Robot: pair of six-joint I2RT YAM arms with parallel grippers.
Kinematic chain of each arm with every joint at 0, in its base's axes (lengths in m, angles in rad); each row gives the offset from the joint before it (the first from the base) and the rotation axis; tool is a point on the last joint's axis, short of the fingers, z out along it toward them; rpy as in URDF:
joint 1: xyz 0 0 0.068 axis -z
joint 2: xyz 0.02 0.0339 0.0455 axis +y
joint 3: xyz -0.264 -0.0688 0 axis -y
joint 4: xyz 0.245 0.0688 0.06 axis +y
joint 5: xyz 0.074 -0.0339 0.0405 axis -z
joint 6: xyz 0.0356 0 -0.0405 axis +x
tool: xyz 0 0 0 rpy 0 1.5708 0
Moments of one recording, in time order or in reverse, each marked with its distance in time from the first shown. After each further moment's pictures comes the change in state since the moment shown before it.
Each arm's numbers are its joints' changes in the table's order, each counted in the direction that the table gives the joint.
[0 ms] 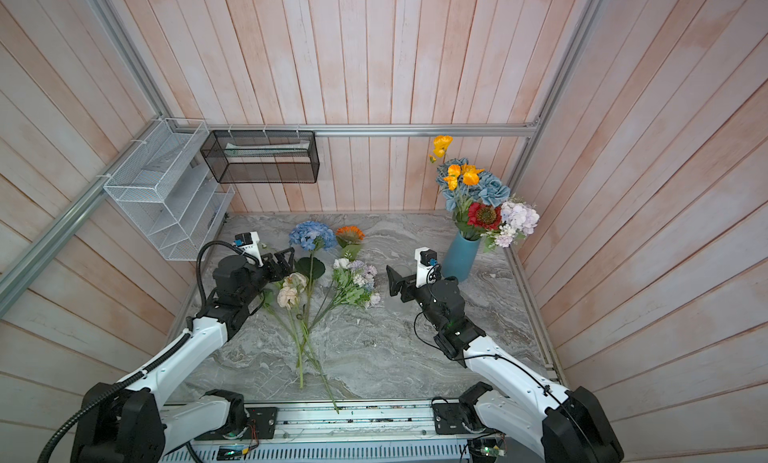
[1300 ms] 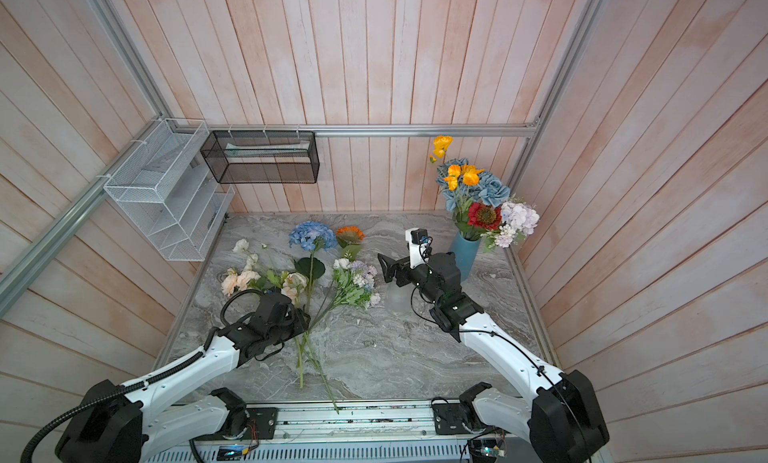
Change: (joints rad) left arm 0.317 -0.056 -0.174 0.489 -0.143 -0.466; right arm 0.054 0.140 0.225 0.157 -0.182 -0.009
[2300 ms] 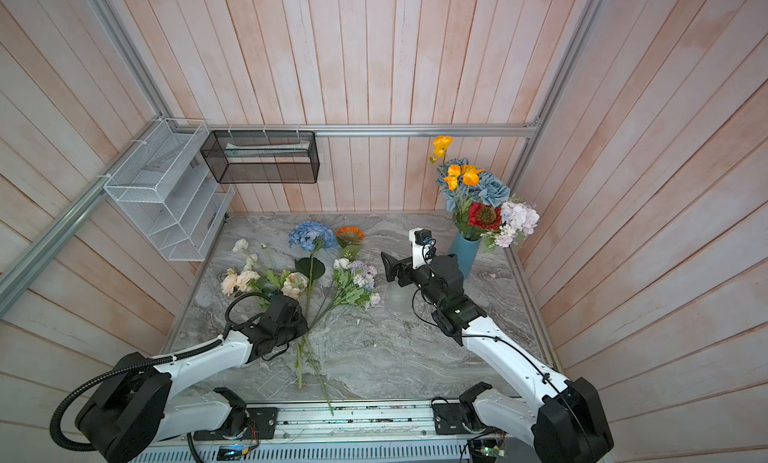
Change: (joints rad) left arm 0.001 0.132 -0.038 -0.120 -0.077 -0.018; right arm -0.011 -0.042 -0.013 0.004 0.060 -0.008
